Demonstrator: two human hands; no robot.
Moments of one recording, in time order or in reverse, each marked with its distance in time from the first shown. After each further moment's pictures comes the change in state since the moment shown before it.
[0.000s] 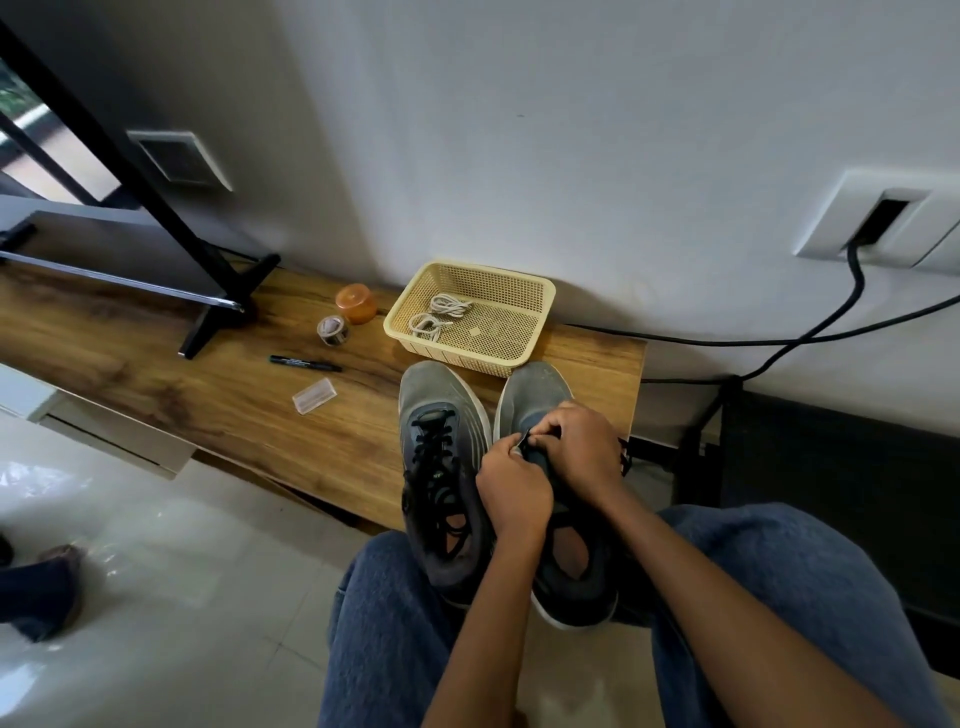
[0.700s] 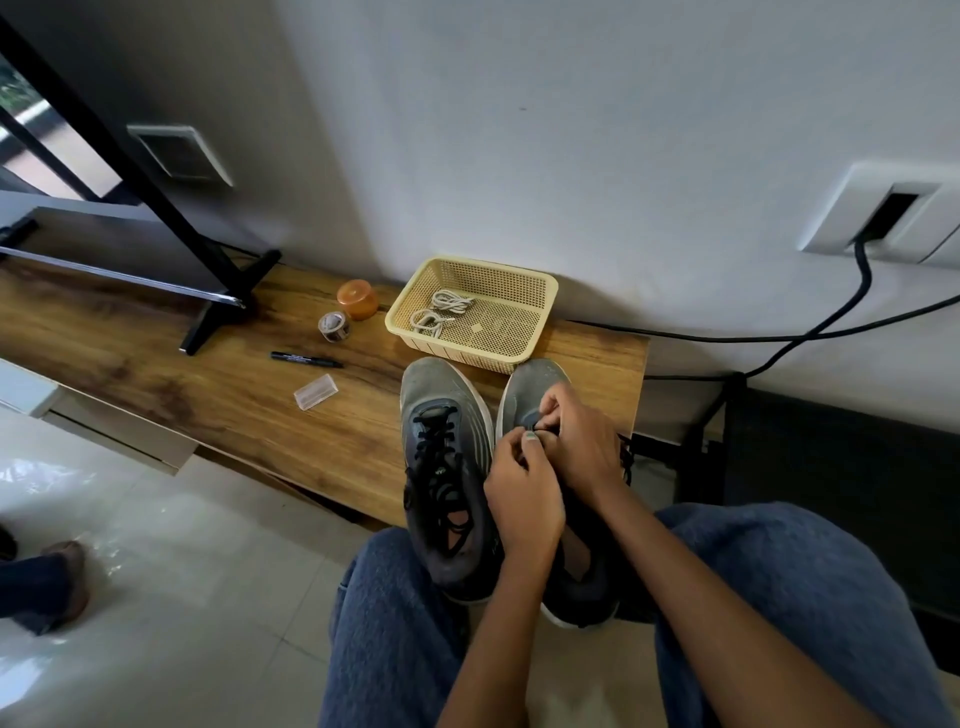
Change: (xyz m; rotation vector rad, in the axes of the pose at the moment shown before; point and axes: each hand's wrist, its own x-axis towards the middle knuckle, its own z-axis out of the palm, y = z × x) left_hand -0.013 -0.004 0.001 -0.051 0.010 0.096; right_hand -0.010 -0.008 -0.004 0.043 0.043 -0.059
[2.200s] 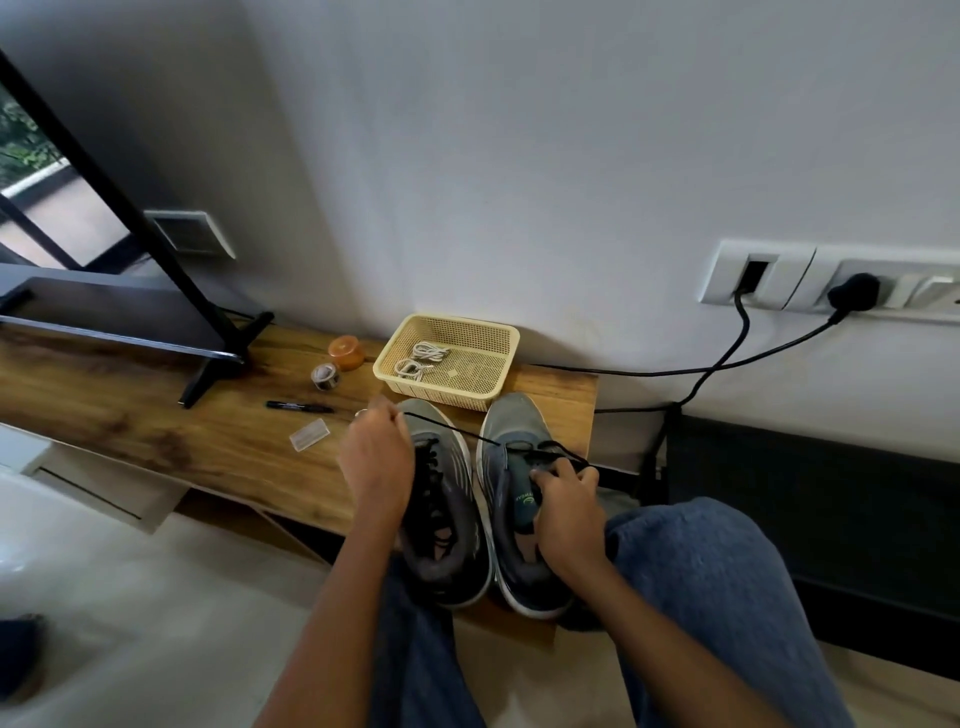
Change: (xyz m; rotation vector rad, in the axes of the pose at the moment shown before) left_hand 0.063 0.020 -0.107 0.524 0.298 0.452; right_hand -0.077 -0.018 -0.019 -0.394 -0.021 0.188
